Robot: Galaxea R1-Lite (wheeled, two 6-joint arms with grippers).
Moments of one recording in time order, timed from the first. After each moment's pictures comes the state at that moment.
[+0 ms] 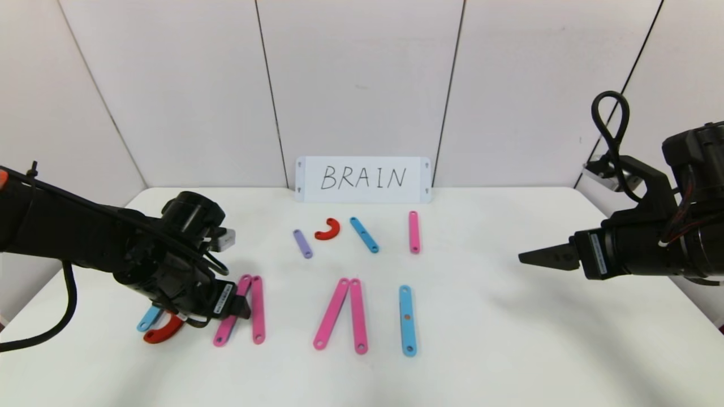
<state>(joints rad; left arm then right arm) -0.22 1.85 -1.00 0.29 0.04 -0.05 0.19 1.50 -0.96 0.20 0.22 0.01</state>
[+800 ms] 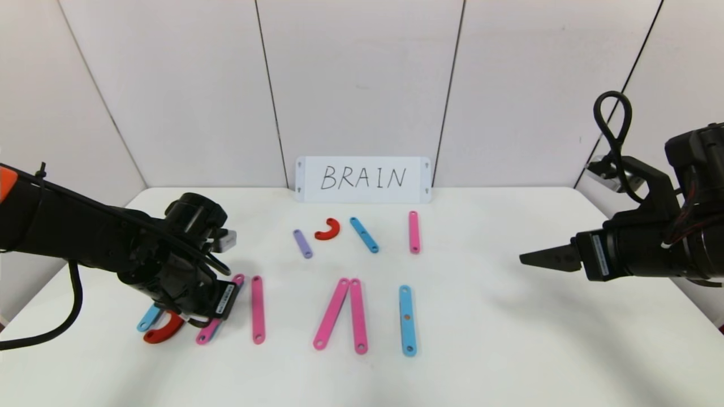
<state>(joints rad) -0.22 1.86 -1.01 0.29 0.04 -0.05 0.19 1.50 -0.96 0.20 0.22 0.01</state>
